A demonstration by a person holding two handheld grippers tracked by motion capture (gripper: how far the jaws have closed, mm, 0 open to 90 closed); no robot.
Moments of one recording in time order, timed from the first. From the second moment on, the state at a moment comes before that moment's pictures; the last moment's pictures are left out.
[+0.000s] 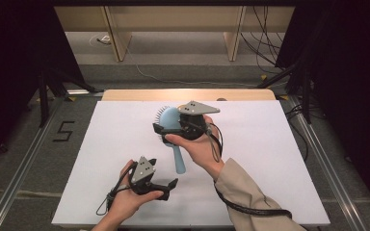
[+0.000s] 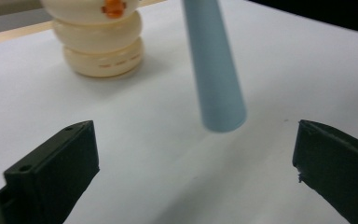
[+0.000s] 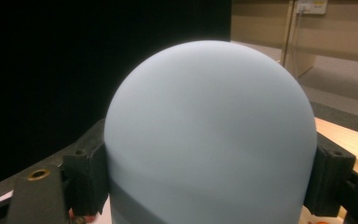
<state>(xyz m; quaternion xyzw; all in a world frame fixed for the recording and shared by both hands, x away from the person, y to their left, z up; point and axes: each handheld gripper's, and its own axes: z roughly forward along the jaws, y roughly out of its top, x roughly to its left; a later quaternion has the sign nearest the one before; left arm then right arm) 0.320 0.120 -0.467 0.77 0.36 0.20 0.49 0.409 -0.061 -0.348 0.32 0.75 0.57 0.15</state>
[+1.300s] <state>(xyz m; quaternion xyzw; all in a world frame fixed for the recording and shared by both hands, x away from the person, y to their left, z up) 0.312 0.180 -0.469 0.75 0.39 0.23 0.48 0.432 -0.102 -0.341 0.34 0.72 0.57 0.22</state>
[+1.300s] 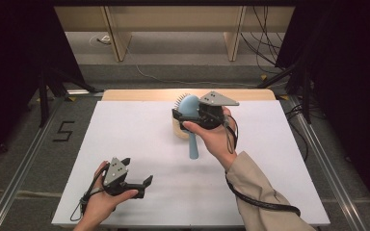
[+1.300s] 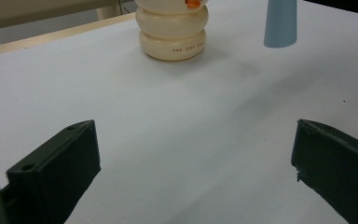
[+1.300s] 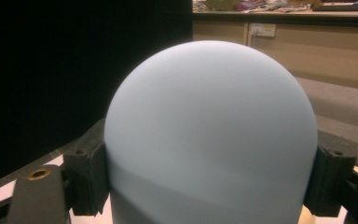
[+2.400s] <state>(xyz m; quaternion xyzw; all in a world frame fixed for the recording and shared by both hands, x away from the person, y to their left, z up) 0.314 0.182 -0.469 0.75 0.39 0.23 0.49 0.456 -0.123 -0.323 0.36 0.68 0.58 0.26</state>
